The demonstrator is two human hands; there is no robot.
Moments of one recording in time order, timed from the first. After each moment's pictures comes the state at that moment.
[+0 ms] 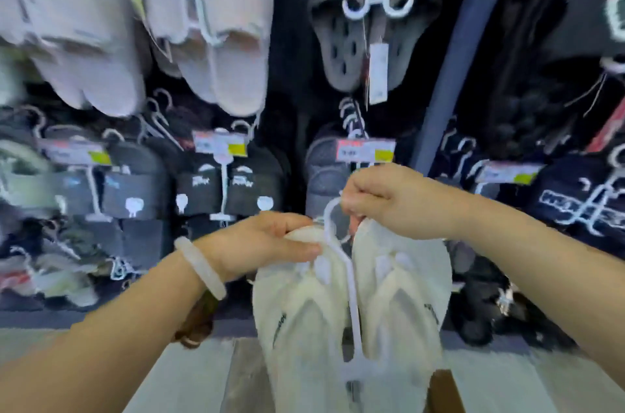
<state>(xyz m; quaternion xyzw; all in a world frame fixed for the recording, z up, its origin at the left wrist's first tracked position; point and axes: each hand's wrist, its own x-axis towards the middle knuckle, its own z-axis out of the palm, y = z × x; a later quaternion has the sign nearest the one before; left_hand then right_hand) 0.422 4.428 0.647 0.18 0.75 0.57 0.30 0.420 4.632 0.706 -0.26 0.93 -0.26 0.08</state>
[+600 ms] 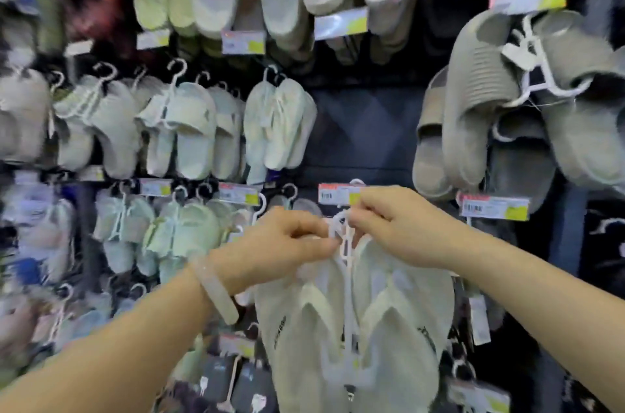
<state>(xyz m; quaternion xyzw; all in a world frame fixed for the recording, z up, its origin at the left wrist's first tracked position) 0.481 4.309 0.935 0.19 0.86 0.44 -0.17 0.454 4.484 0.970 -0.39 0.87 -0.22 -0.21</state>
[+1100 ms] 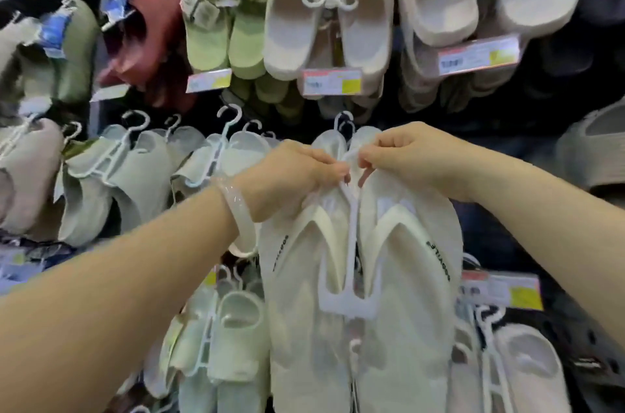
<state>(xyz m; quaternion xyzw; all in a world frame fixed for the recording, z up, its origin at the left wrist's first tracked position) 0.360 4.112 1.072 0.18 0.81 0.50 -0.25 0.321 4.282 1.091 -0.35 0.82 -0.37 -0.26</state>
